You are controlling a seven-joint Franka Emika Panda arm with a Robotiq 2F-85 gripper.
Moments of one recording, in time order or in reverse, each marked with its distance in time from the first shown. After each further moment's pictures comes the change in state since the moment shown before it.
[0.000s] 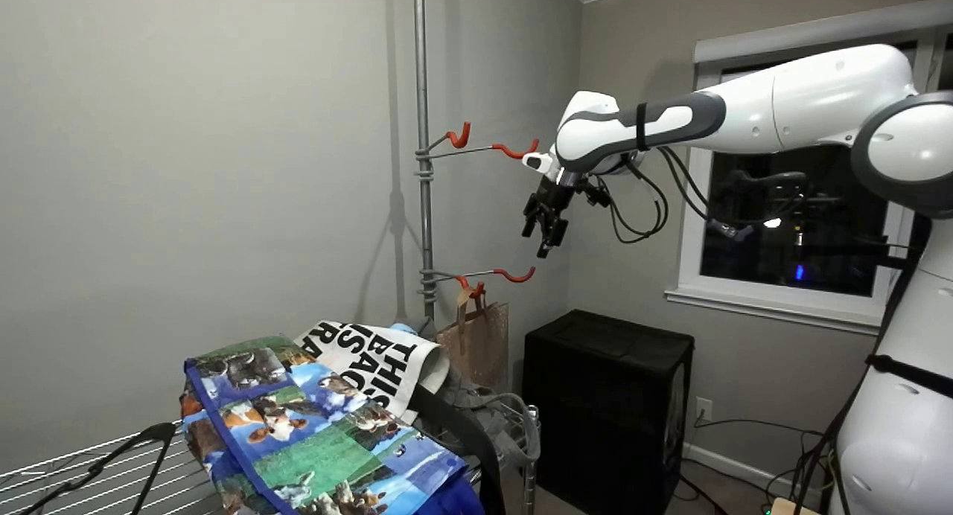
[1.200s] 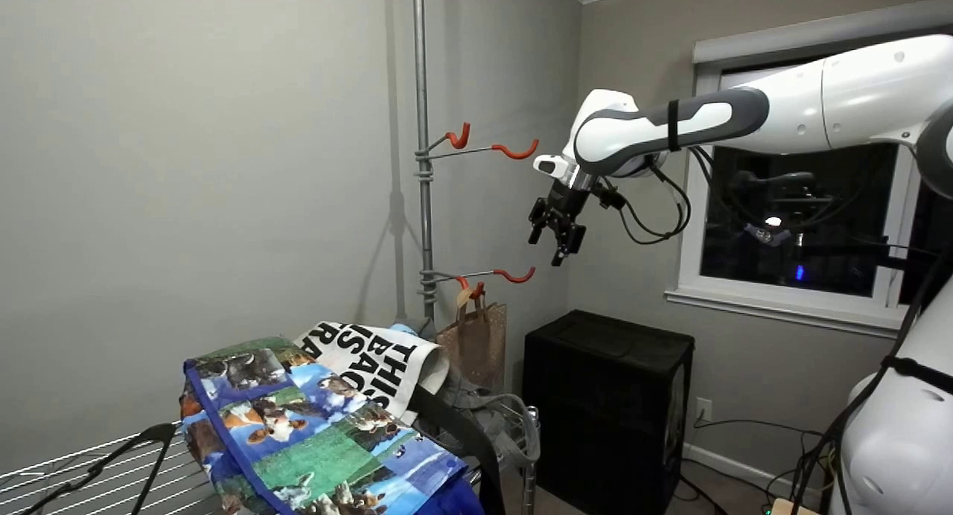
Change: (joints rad) arm 0.069 -0.136 -0.028 -0.148 -0.015 -0.006 -0.126
